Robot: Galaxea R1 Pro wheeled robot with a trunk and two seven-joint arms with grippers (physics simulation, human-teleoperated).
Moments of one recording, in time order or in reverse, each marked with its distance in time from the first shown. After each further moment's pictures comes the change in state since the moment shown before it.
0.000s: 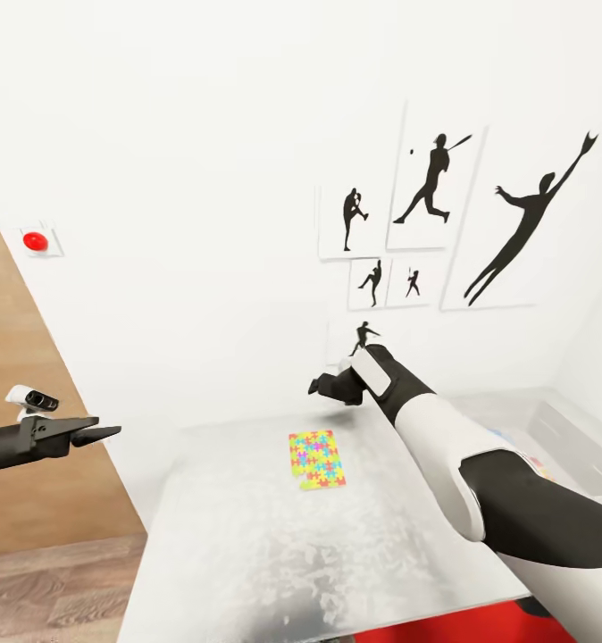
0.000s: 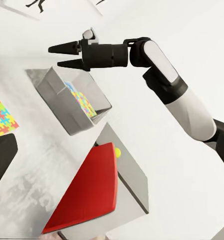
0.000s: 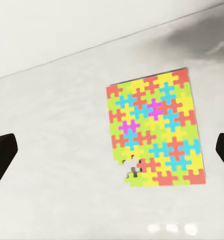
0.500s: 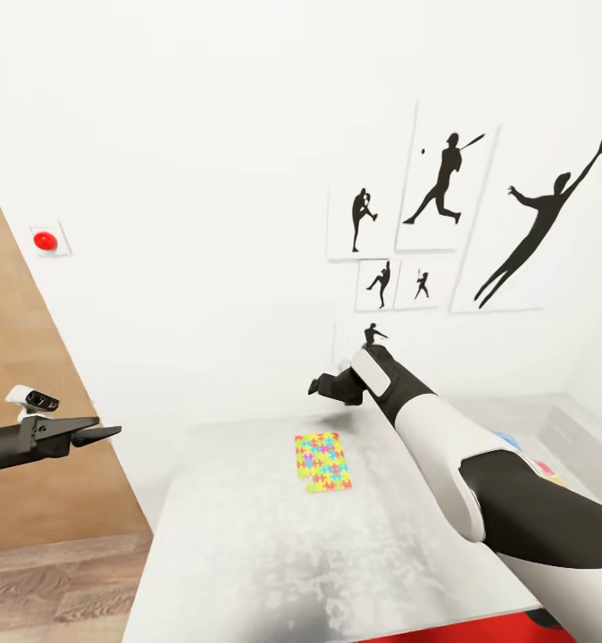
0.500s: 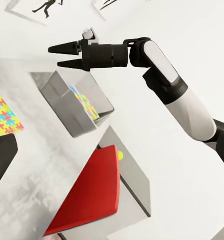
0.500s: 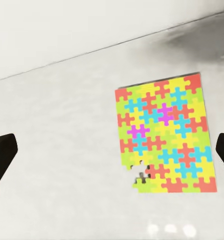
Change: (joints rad) left arm 0.000 -0.001 0.000 0.000 -0.001 0.000 0.000; right arm 0.001 0.000 0.002 0.000 0.003 -0.002 0.002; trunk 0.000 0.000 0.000
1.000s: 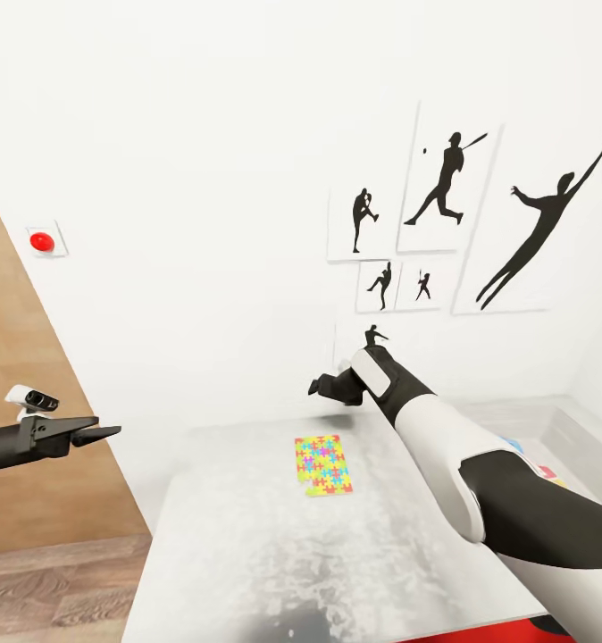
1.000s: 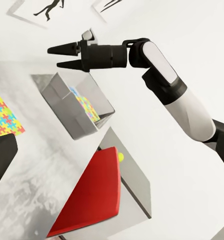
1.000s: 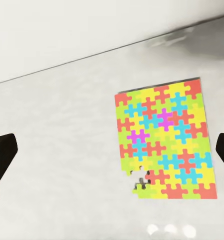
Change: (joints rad) left arm 0.000 0.001 0.000 0.000 0.003 0.000 0.000; right arm 0.002 0.000 0.001 0.001 0.000 -0.001 0.000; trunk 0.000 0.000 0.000
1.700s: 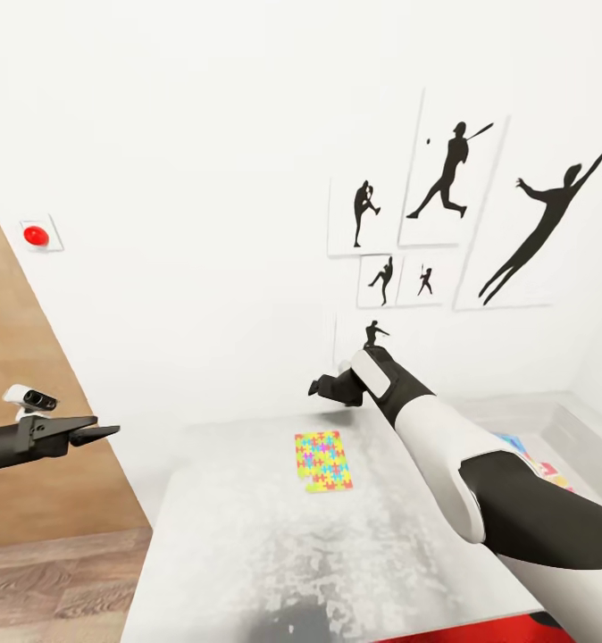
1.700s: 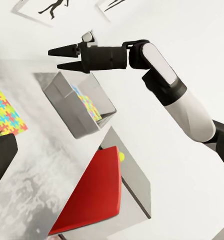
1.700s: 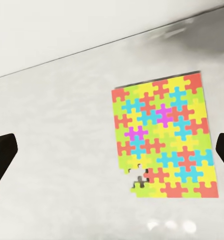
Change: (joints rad) left arm 0.000 0.003 0.003 0.000 0.000 0.000 0.000; right arm 0.003 0.000 -0.002 0.001 0.000 -0.001 0.000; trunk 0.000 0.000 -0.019
